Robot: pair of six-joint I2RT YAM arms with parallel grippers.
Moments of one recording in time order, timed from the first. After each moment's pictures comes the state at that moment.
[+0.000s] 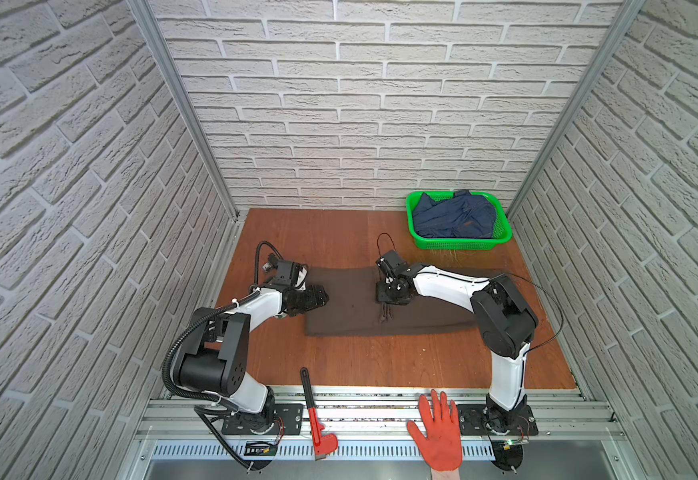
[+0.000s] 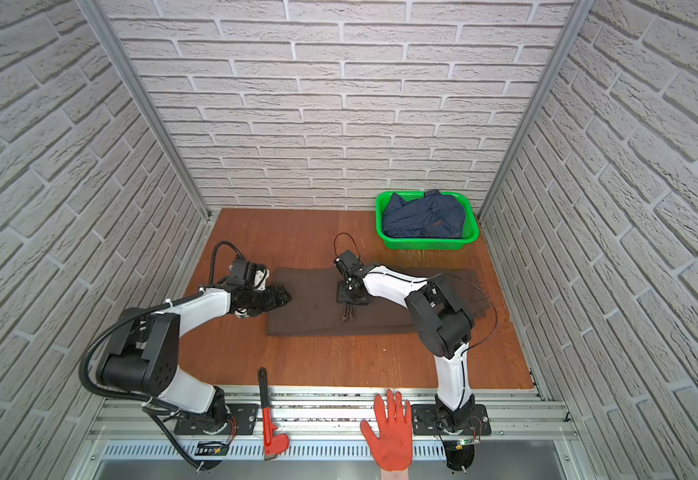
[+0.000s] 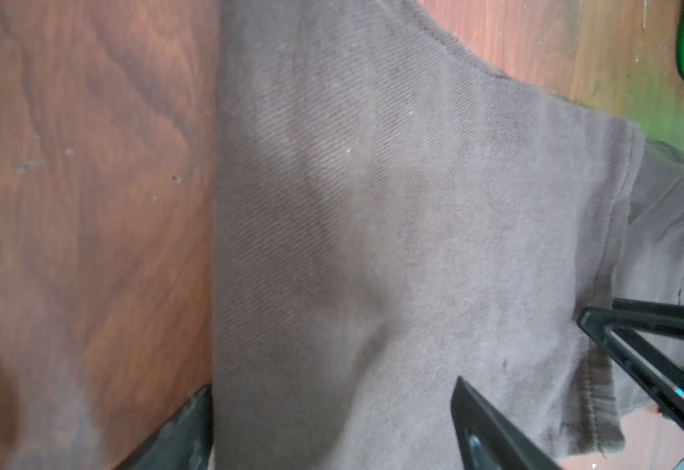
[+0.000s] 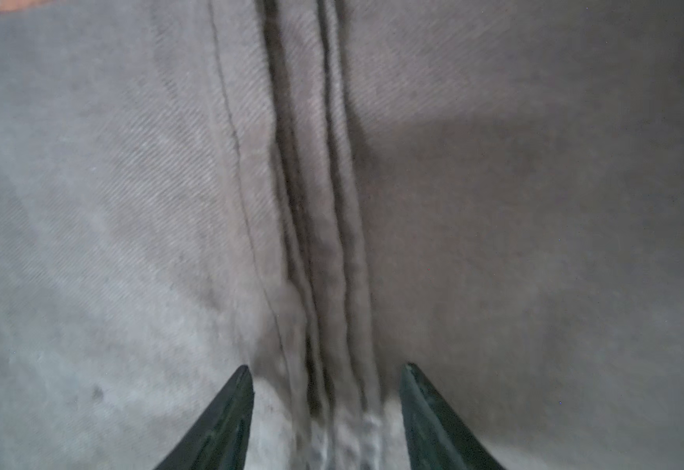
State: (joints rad) left arm -0.19 1.54 0.76 -0.30 0.31 -0.43; right arm 0.60 1.98 1.34 -0.58 0.01 0.70
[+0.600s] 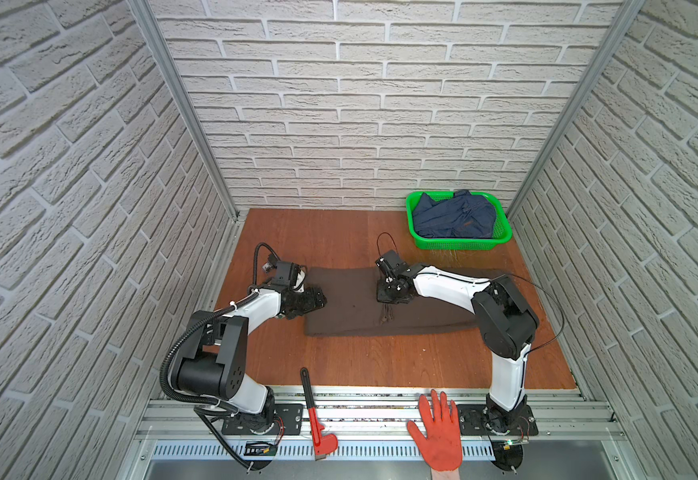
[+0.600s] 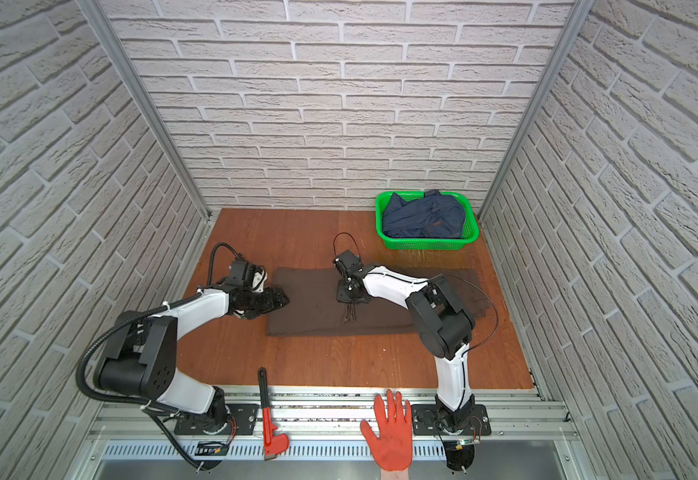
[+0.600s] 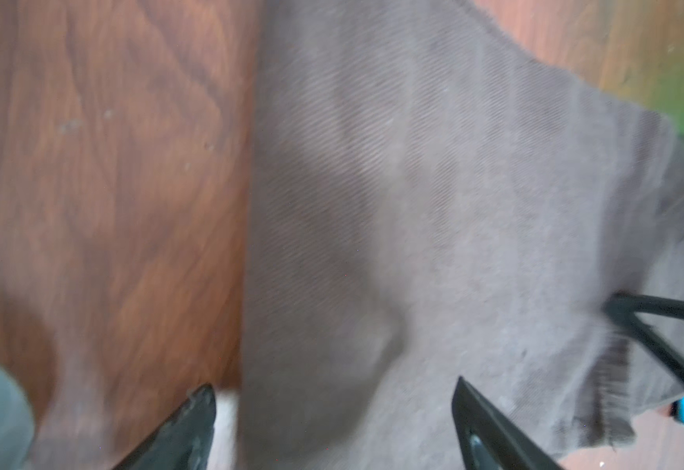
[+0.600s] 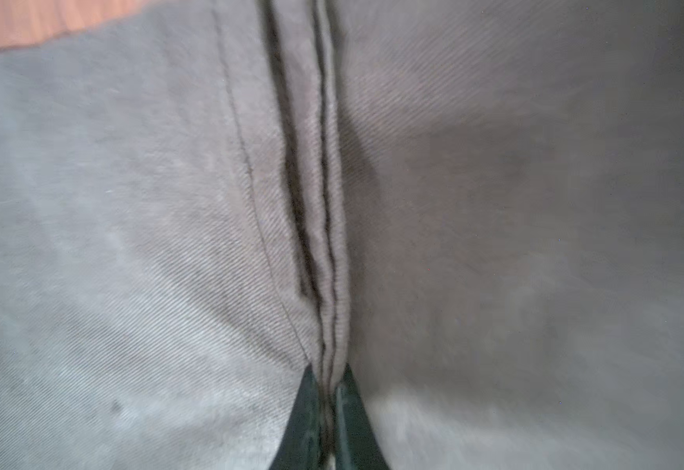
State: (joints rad) left arm -0.18 1.51 0.75 -0.36 0.30 -0.42; right arm 0.60 1.93 1.33 -0.59 0.06 0.72
